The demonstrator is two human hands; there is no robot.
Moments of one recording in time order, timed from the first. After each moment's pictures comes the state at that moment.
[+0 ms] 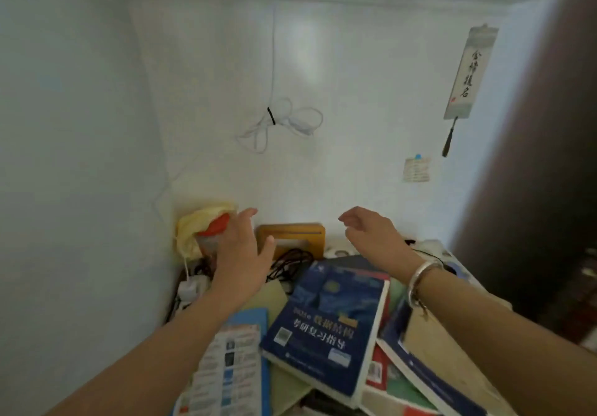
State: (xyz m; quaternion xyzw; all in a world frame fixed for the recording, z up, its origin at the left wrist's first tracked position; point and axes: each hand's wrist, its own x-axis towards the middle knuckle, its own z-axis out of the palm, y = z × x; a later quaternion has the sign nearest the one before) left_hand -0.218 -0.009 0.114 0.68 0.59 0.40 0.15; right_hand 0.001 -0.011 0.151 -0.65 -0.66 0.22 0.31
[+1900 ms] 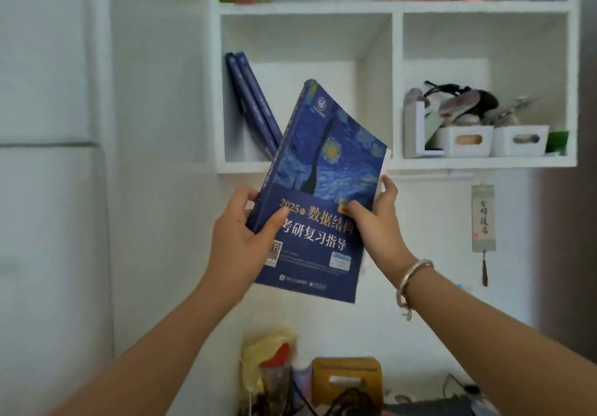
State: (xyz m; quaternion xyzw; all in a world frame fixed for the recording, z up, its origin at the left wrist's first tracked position) left_hand -0.302 -0.132 0.366 0.63 0.35 0.68 0.12; right_hand -0.119 -0.069 0.374 -0.28 -0.59 0.27 0.70
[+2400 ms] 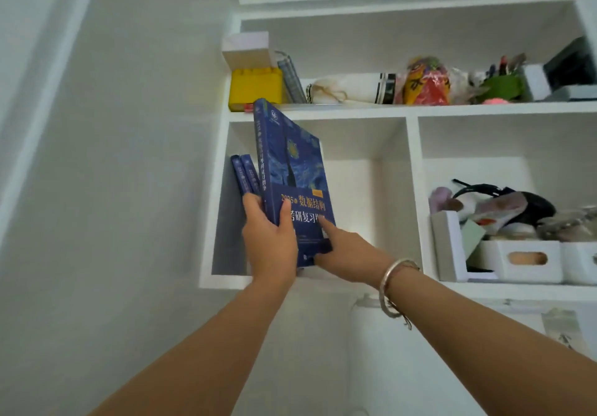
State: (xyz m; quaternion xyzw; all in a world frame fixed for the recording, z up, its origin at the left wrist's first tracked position) left_hand -0.246 0.014 0.522 0.47 0.30 0.83 -0.04; right_hand -0.128 0.039 0.532 -0.44 -0.82 -0.04 0.36
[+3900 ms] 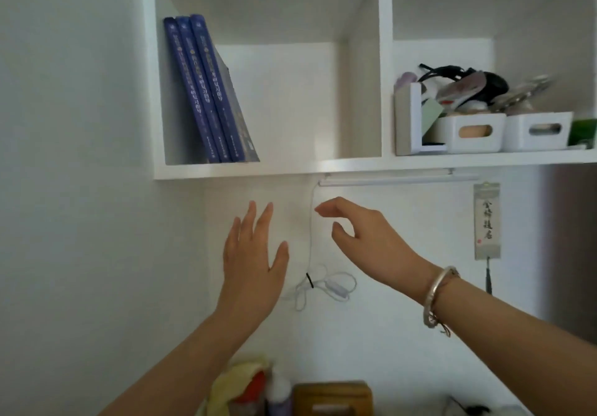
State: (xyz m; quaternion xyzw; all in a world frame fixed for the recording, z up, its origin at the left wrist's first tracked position) left_hand -0.248 0.011 0.333 0.70 0.50 0.51 -0.08; right_hand -0.065 -0.004 0.380 -0.41 -0.79 0.00 0.45
